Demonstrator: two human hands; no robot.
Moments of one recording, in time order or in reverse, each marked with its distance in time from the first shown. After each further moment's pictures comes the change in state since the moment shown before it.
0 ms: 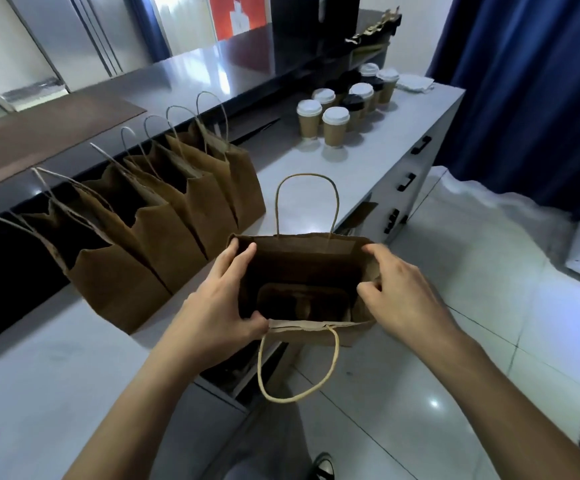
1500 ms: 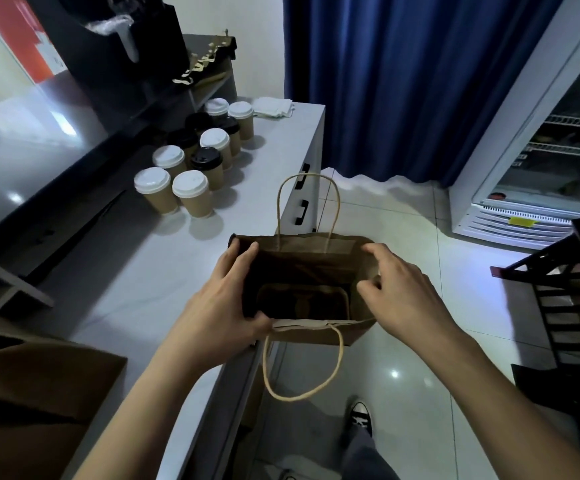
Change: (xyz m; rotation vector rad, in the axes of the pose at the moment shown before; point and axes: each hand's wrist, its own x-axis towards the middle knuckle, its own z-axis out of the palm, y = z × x) left_hand 0.350 0.113 0.072 0.040 -0.211 0.348; right_hand 0.210 0.158 -0.099 -0.013 0.265 0.373
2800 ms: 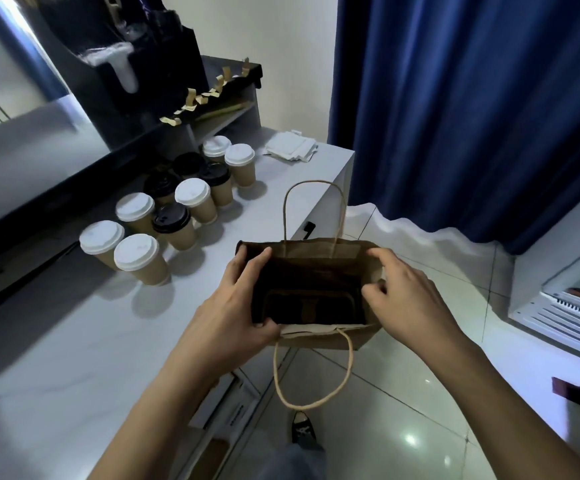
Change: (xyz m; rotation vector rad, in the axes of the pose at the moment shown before) left_hand 0.286 0.083 0.053 0.000 0.162 -0.197; right_hand 0.337 0.100 -0.066 0.043 -0.178 -0.214
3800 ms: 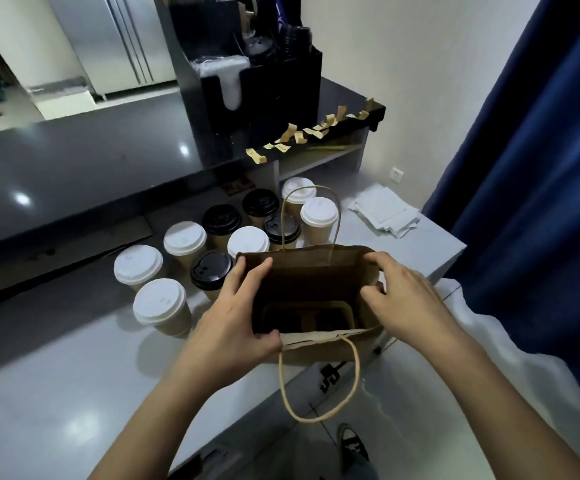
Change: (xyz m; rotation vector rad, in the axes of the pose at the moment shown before) left_hand 0.163 -0.068 -0.035 -0.125 0.248 -0.364; right_hand 0.303 -0.074 0.052 -0.075 -0.239 -0.342
